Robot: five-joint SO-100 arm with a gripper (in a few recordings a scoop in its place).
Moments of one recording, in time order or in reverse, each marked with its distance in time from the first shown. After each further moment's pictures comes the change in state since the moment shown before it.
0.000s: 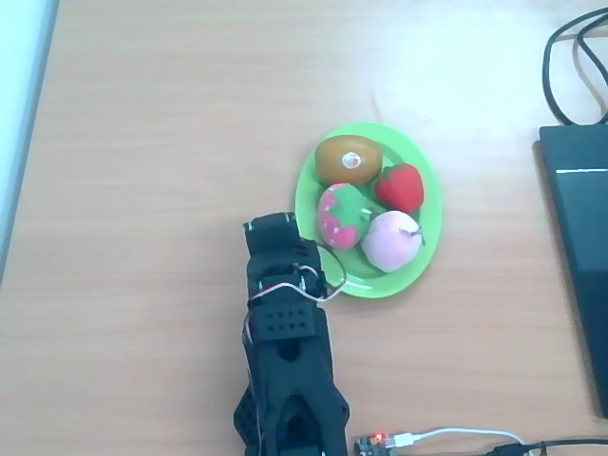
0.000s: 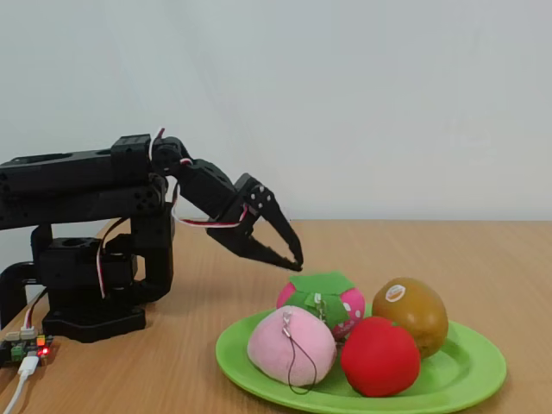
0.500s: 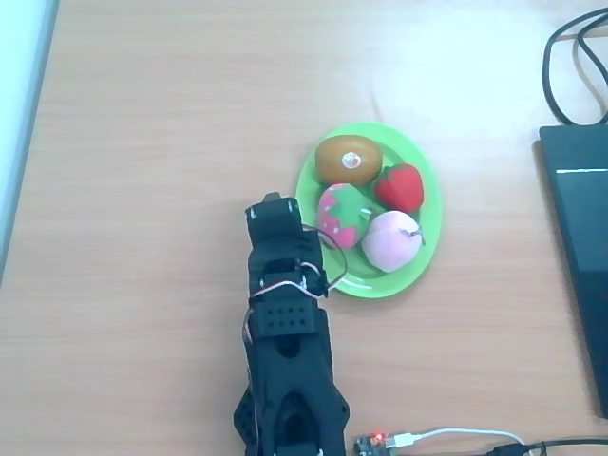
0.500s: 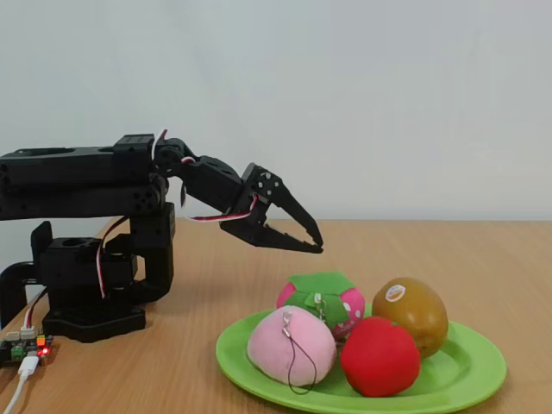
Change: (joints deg) arm 1.1 -2.6 0.4 -14.0 0.0
